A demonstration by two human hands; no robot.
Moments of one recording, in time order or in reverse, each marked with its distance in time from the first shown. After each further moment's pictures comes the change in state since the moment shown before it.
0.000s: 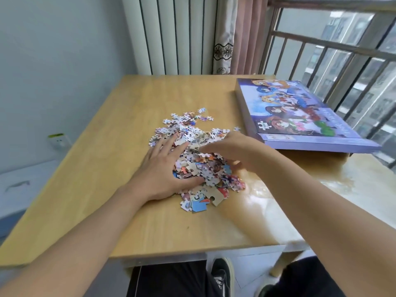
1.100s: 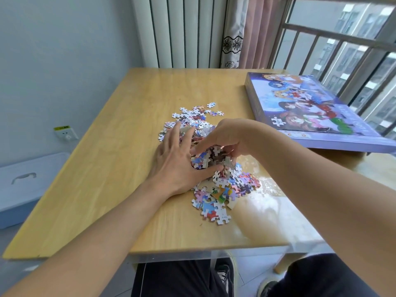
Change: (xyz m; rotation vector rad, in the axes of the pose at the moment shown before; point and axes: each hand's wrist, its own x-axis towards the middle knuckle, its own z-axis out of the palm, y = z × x) left_hand 0.002 0.017 0.007 -0.076 0.185 -0.088; right_hand 0.009 -0.045 0.015 -0.020 -0.286 0.046
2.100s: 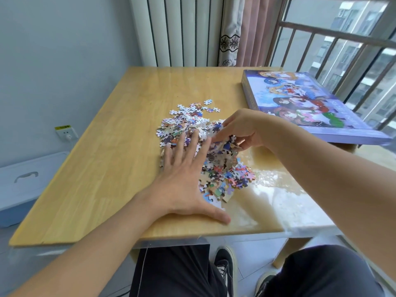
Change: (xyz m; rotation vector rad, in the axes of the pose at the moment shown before) left_hand -0.047 0.026 -0.010 0.141 -0.263 0.202; right_hand -0.010 0.030 -0.029 0.082 0.107 -0.080
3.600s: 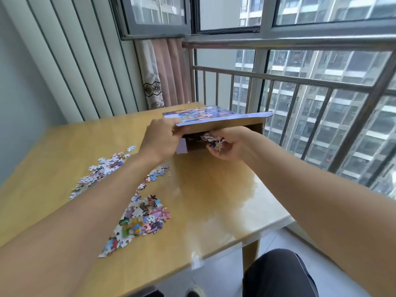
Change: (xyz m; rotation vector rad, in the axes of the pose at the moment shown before) left_hand 0.193 0.127 -0.063 -0.279 0.557 0.288; right_hand -0.055 0.089 -0.149 1.064 0.339 0.059
